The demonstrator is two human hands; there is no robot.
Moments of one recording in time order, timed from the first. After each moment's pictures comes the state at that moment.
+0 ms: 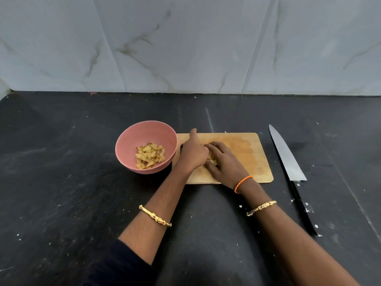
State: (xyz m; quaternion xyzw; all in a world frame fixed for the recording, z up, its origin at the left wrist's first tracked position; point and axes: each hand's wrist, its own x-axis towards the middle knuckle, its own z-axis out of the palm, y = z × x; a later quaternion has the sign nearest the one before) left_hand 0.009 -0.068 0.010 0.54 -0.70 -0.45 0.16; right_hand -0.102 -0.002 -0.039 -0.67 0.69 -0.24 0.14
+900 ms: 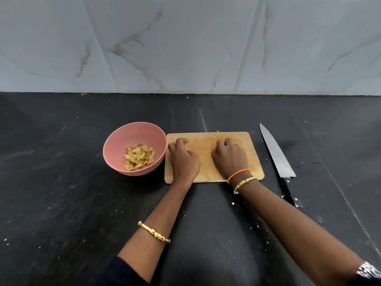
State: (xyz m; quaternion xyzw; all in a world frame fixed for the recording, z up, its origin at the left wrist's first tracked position) left_hand 0.010 -0.042 -0.014 0.57 -0.64 -0.39 0.34; right_hand -0.111 -0.010 -0.040 -0.59 0.79 -0.15 -0.09
